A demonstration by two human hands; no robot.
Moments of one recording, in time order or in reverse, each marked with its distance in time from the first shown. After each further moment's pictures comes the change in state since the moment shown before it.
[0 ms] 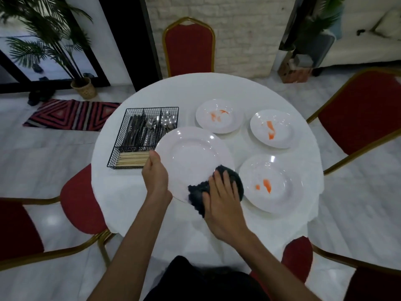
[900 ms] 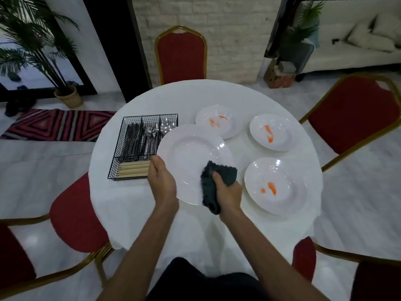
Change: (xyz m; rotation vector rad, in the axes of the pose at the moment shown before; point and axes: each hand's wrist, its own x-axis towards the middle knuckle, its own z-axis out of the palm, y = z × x) left_hand 0.017 0.015 -0.020 -0.055 -0.134 0.119; right_hand 0.071 -0.024 0.019 1.234 0.354 0.809
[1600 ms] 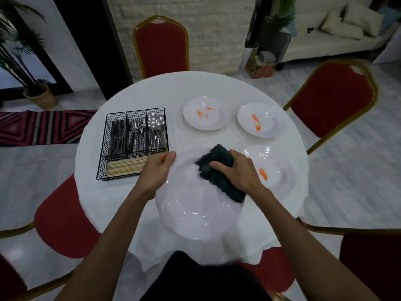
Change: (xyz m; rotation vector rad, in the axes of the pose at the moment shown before) left_hand 0.051 -0.004 -0.029 0.570 -0.575 0.108; right_hand 0.011 -0.045 -0.046 -0.835 -0.174 -0.501
